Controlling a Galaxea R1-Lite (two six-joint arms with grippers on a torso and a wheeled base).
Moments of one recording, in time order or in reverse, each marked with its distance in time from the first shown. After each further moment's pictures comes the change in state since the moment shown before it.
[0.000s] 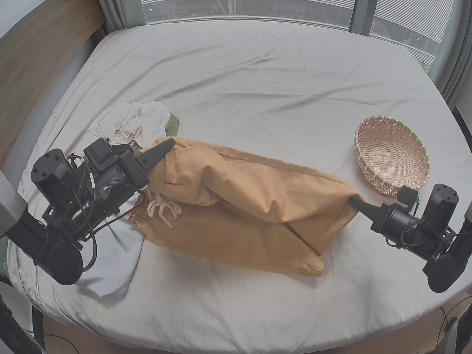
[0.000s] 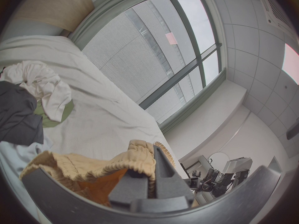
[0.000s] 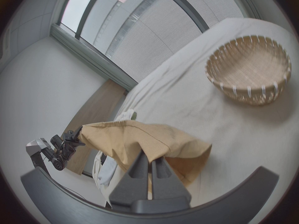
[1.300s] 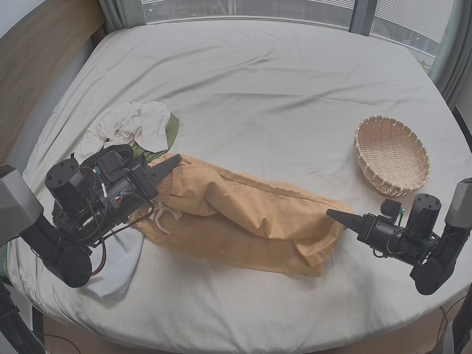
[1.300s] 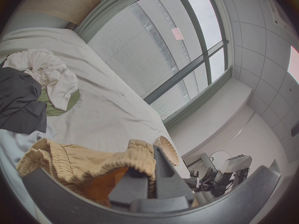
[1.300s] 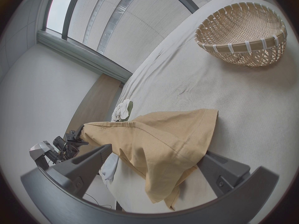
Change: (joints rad) left arm -0.003 0.055 -0.006 -0.005 0.002 0.000; right arm 0.017 0.086 -0.030 -0.016 0.036 0.092
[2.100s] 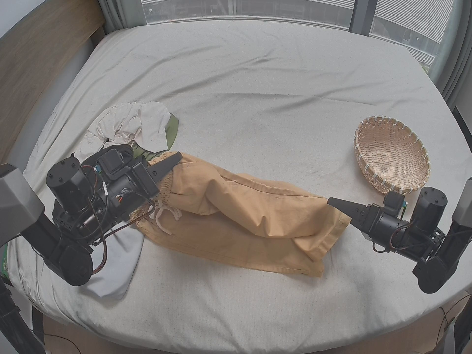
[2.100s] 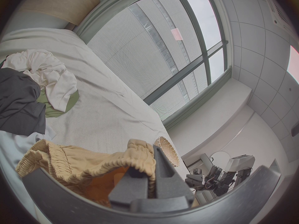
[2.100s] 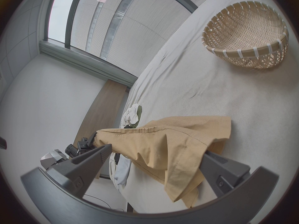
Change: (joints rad) left arm -0.001 0.006 -0.015 0.000 0.001 -0.001; right arm 0.029 -0.027 -0.036 0.001 0.011 0.091
